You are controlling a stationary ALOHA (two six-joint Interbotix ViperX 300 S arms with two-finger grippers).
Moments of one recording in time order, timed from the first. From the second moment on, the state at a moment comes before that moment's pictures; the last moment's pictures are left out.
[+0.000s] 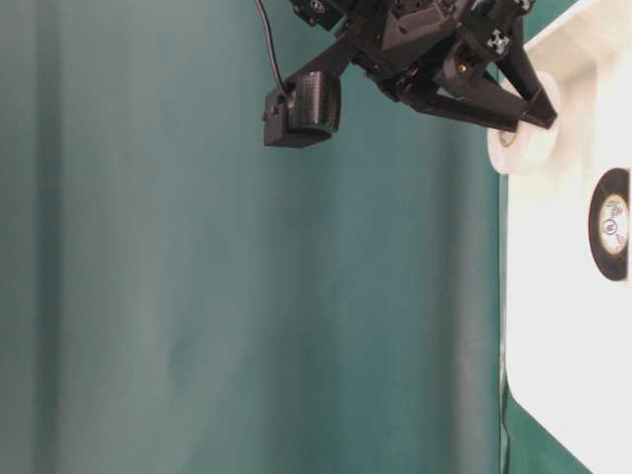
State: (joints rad) left arm -0.01 -1.37 1.50 -0.02 0.08 -0.04; right arm -0.29 -0.03 0.75 -0.50 0.15 0.35
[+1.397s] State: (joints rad) left arm -0.01 -1.37 1.50 -0.02 0.08 -0.04; right arm -0.29 -0.44 1.13 -0.50 0.11 0.36
